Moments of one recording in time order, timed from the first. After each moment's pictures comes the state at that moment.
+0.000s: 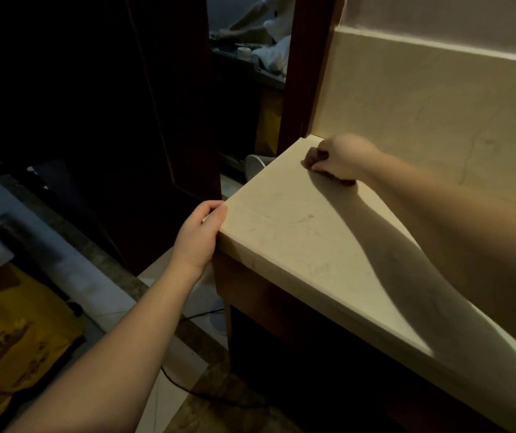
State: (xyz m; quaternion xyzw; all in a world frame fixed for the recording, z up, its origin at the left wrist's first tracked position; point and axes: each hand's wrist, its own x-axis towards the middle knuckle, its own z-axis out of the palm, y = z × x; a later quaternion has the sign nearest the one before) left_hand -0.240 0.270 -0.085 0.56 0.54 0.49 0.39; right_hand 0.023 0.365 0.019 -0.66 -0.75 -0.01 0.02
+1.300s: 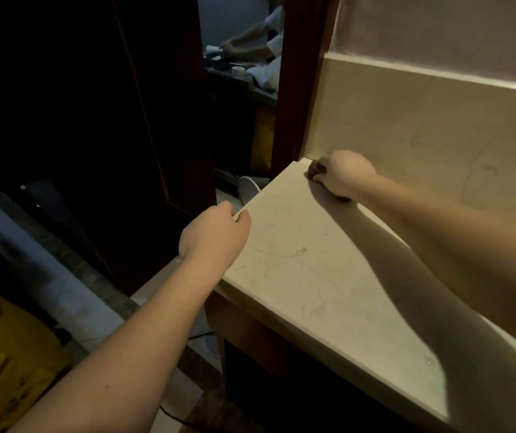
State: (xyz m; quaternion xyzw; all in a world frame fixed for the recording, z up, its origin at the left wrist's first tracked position) left_hand -0.195 0.307 -0.037 0.68 0.70 0.22 0.06; right_hand 0.048 0.414 0.004 -0.69 -0.72 -0.05 0.03
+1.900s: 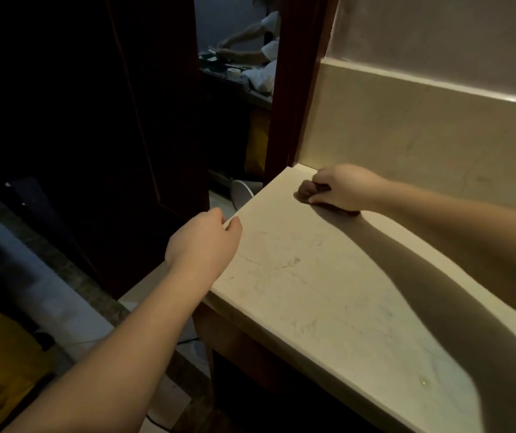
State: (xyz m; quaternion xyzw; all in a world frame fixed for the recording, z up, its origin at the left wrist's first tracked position) left_hand -0.194 0.309 -0.037 0.67 0.70 0.21 0.05; right_hand 0.065 0.402 0.013 -0.60 -0.80 -0.04 -0.05
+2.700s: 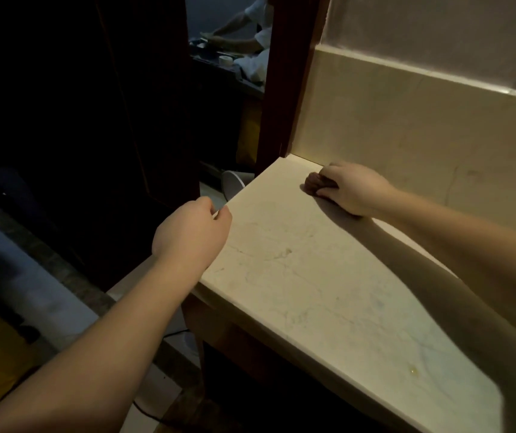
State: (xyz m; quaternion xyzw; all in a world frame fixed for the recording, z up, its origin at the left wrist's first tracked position) left_hand -0.194 0.309 -0.040 0.67 0.70 0.24 0.04; right_hand 0.084 0.376 0.000 -0.62 -0.78 -0.05 0.04
